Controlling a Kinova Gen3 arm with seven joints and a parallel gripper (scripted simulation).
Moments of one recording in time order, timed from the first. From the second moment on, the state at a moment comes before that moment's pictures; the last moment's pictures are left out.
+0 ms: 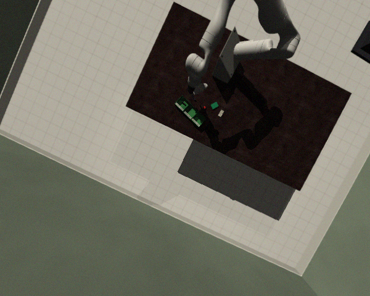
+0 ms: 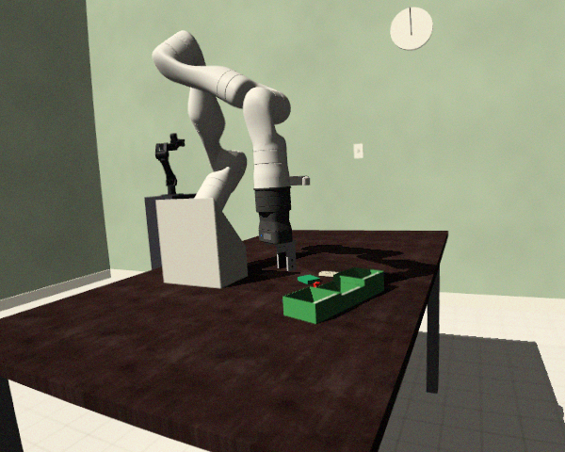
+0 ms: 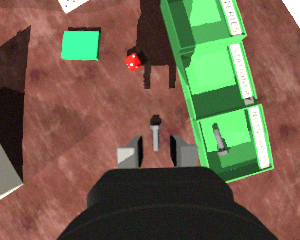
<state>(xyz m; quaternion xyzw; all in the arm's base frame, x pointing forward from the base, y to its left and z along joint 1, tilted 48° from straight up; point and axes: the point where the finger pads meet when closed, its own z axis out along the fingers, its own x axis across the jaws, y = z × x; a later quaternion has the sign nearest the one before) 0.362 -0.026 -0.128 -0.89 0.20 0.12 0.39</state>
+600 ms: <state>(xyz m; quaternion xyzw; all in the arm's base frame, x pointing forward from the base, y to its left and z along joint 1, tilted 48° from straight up) 0.362 -0.026 -0.129 -0.89 0.20 0.12 0.39</state>
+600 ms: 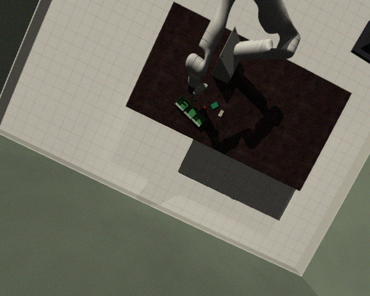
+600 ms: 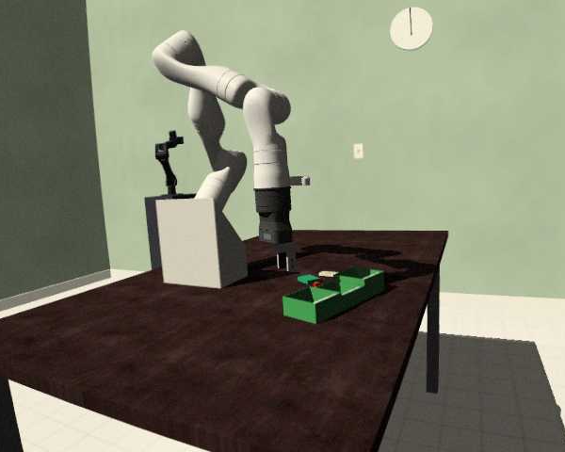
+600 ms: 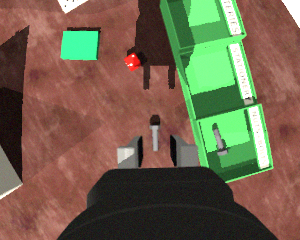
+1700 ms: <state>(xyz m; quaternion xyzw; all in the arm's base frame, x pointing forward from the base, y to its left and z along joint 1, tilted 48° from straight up) 0.358 0.020 -0.169 -0.89 0.20 0.12 0.39</state>
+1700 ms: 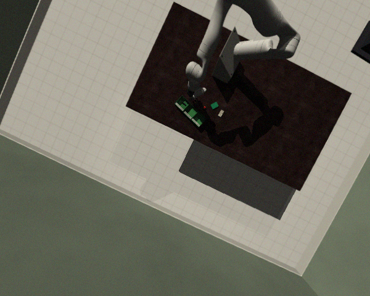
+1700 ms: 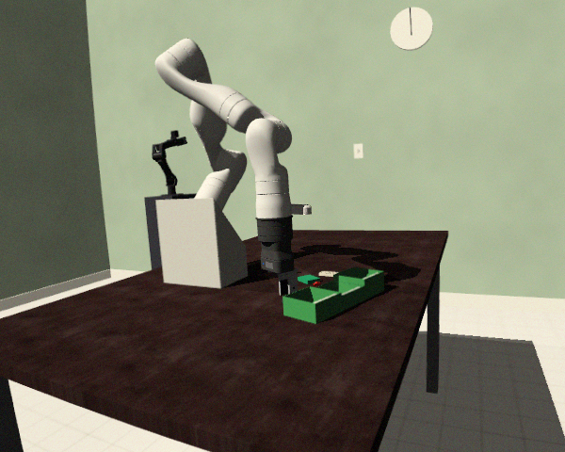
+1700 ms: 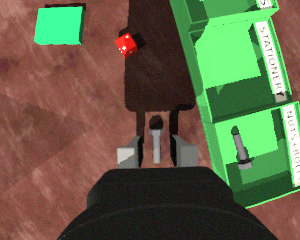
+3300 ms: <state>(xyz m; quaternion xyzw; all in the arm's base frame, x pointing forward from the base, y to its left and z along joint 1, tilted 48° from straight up) 0.358 0.028 -0.177 -0.89 0.20 0.12 0.39</state>
